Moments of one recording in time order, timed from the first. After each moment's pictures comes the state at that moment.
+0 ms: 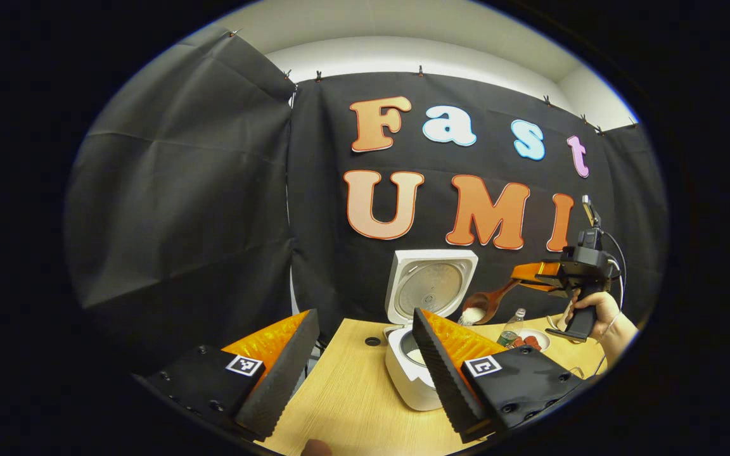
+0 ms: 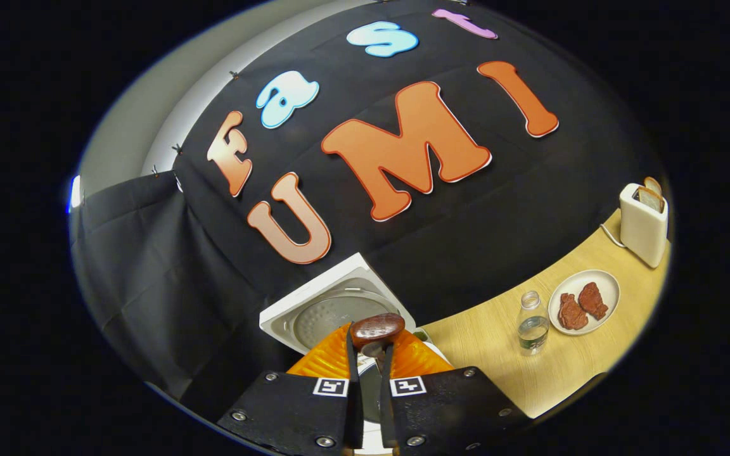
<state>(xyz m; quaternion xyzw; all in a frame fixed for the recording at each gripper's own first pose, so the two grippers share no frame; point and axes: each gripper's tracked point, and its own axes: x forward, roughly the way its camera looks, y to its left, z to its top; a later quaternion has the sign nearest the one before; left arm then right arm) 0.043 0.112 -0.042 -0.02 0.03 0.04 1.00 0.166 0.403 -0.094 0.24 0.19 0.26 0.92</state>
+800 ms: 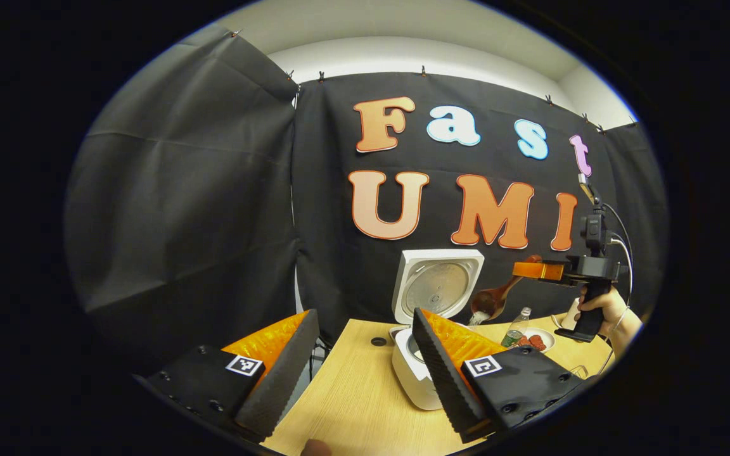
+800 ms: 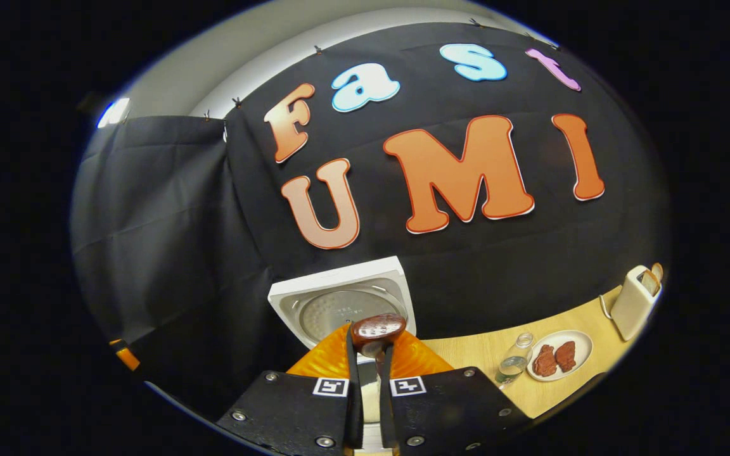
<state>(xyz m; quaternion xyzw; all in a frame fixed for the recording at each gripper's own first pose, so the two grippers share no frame) 0.041 0.126 -0.045 -0.02 0.04 0.04 1.00 0.147 0.417 -0.071 0.08 0.12 0.31 0.94</state>
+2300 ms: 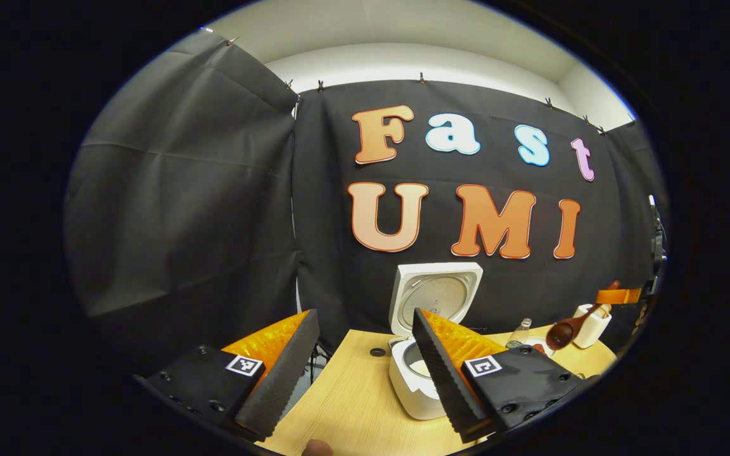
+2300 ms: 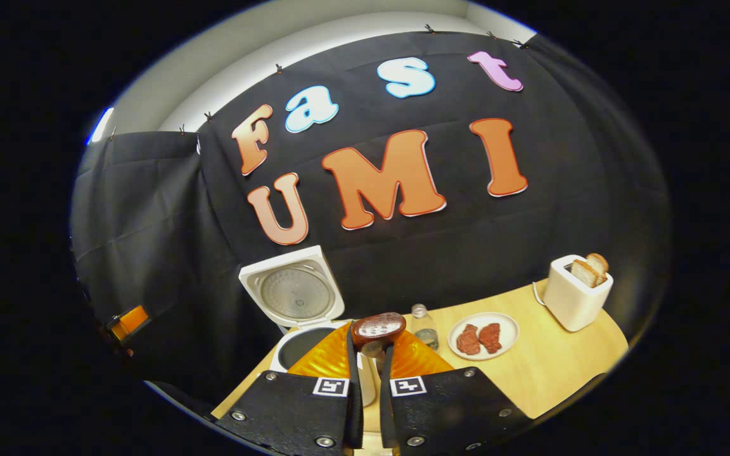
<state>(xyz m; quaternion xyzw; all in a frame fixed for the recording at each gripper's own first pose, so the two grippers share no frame) 0.052 0.100 -0.022 -0.01 0.01 0.05 1.00 0.081 0.200 -0.083 0.10 0.16 0.21 0.96</state>
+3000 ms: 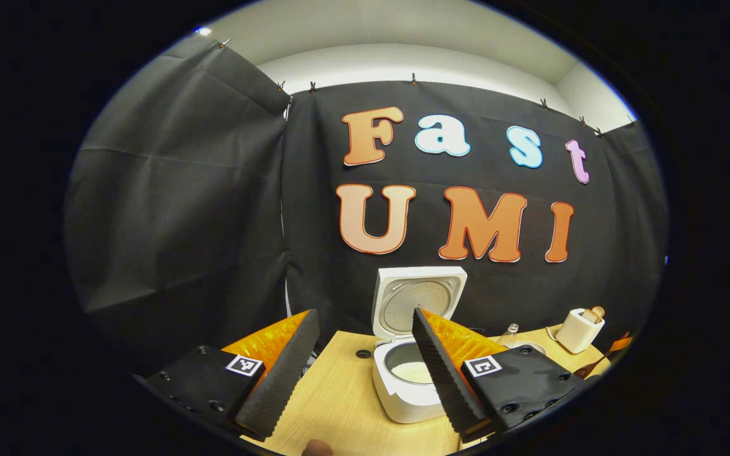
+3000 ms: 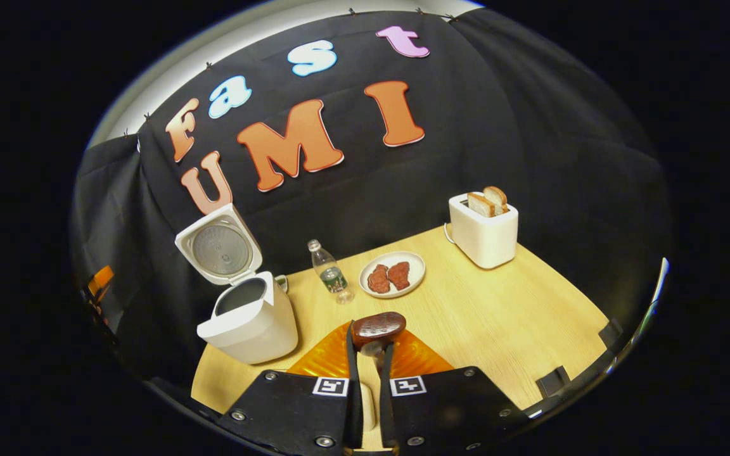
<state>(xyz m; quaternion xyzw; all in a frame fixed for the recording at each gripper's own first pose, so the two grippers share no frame) 0.050 0.066 -0.016 -0.01 0.01 0.05 1.00 0.019 0.054 -0.203 0.11 0.28 0.10 0.95</state>
